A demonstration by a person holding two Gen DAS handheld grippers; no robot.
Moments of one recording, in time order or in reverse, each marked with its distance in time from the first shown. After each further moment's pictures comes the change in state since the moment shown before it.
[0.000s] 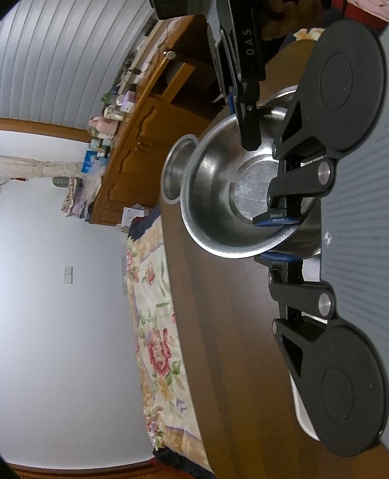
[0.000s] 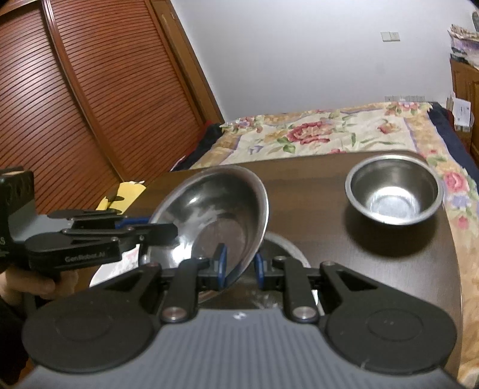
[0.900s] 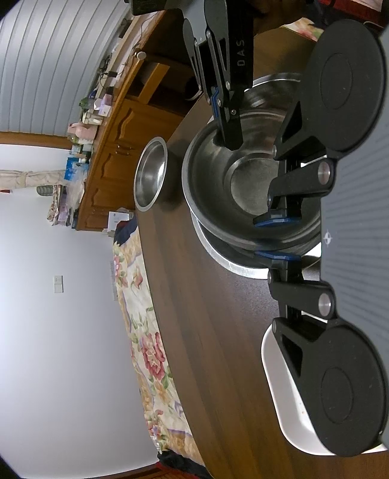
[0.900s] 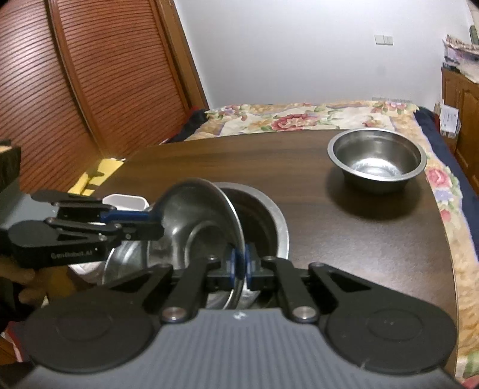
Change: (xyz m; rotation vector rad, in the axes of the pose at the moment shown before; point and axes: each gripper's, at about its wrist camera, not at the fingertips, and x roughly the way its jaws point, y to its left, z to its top) left arm 0.013 -0.014 -0.017 0.068 0.040 0.016; right arm 0.004 0.003 -0.032 -0.079 0.012 -0.103
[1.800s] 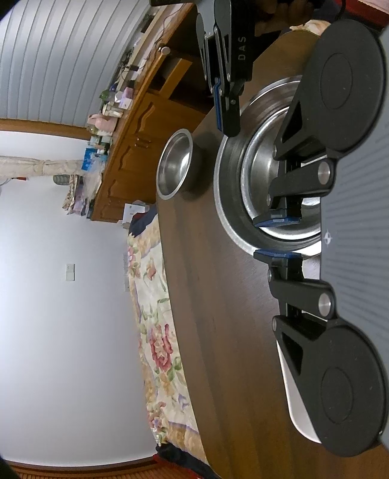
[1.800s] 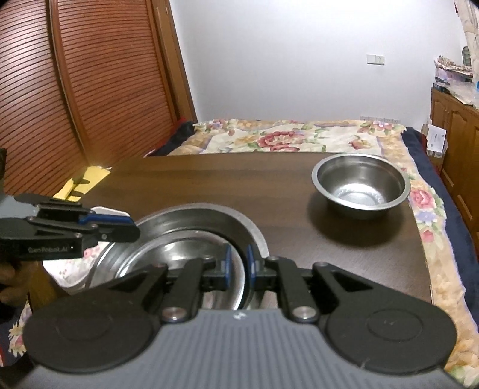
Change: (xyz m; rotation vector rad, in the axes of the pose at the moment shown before) left arm -0.014 0.013 0.008 -0.057 -0.060 0.011; right arm -0.007 -0.003 0.011 -0.030 -0.061 -0.064
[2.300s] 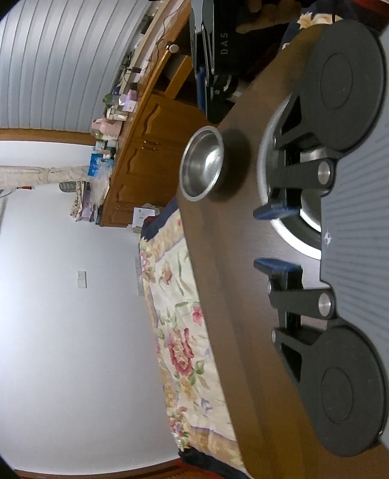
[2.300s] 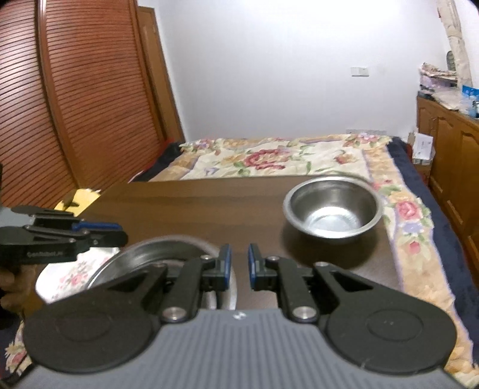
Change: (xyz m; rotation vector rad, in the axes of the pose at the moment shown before) left arm 0.021 -0.005 0.041 0.053 -0.037 -0.005; right arm -0.010 -0.031 0.017 0.031 -0.083 -0.059
